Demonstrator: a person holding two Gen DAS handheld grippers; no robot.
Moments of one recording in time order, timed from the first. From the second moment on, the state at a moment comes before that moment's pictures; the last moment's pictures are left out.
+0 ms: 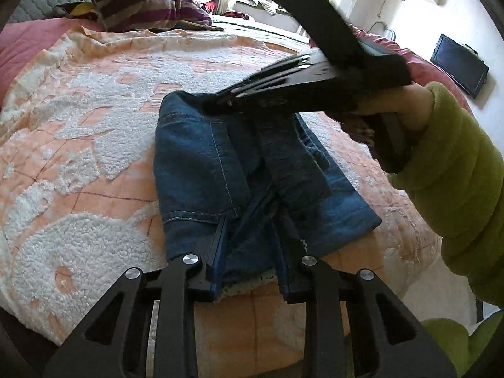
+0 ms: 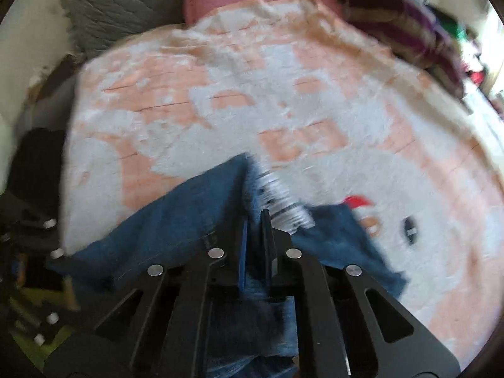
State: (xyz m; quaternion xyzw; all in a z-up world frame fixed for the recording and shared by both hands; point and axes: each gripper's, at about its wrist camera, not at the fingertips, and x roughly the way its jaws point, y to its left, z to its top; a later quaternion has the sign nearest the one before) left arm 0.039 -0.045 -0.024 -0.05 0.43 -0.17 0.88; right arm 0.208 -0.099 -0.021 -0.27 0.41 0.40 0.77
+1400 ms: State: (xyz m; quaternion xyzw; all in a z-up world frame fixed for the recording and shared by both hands) left arm 0.006 -0.057 0.004 -0.05 0.42 -0.19 0.89; right arm 0.132 -0.247 0.046 -0.08 0.35 0.34 0.87
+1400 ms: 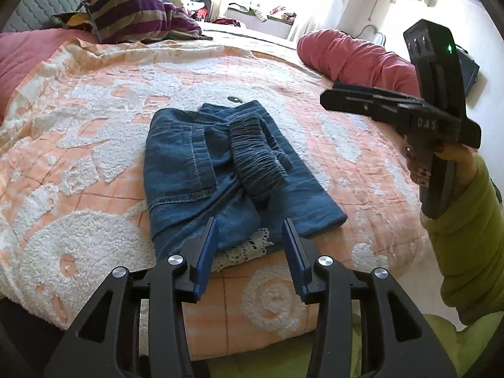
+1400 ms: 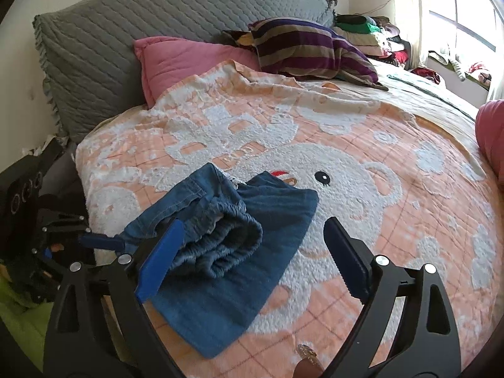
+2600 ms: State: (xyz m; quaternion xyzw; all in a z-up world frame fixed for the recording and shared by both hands) left arm 0.078 0.008 -0.004 -0.14 0.42 -0.08 0.89; right arm 0.170 -0.265 -0.025 0.02 0.45 0.31 0.84
